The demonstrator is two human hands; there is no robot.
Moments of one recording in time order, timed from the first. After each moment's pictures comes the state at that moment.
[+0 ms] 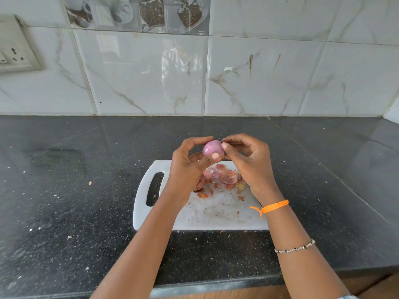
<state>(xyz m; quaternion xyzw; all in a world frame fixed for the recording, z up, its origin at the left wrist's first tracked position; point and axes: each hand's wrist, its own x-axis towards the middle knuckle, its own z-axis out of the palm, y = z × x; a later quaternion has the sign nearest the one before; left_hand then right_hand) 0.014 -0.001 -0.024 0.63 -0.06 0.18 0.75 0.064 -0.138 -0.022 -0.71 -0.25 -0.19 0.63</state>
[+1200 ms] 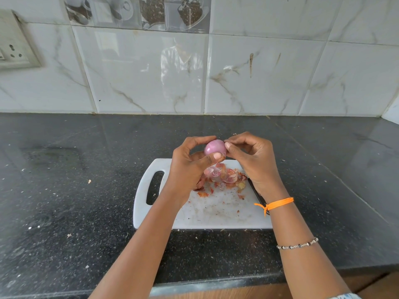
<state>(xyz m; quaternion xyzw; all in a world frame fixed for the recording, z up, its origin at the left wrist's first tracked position) 0.011 -0.002 -0.021 0.62 -0.07 0.17 0.76 0.070 -0.145 -0.021 -0.69 -0.27 -0.16 0.66</state>
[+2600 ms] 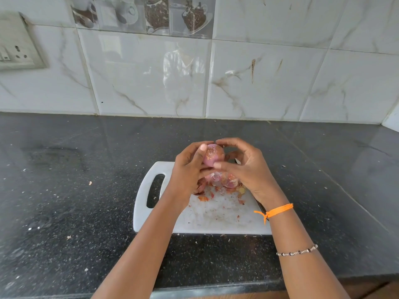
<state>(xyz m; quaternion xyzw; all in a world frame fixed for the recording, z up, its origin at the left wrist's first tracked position) 0.013 -0.001 -0.023 0.61 -0.04 0.14 0.78 0.059 -0.143 -0.014 -0.72 -0.29 -0.04 0.63</state>
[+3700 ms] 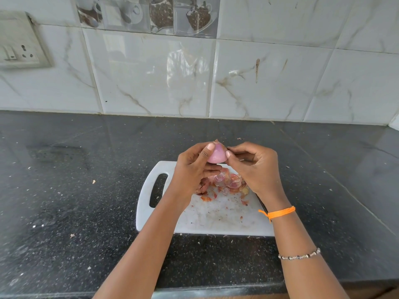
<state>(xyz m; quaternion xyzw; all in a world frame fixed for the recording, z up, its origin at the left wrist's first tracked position) 0.011 -0.001 -0.018 0.62 -0.05 0.14 0.77 0.056 -0.140 -0.018 -0.73 -0.29 -0.20 0.59</state>
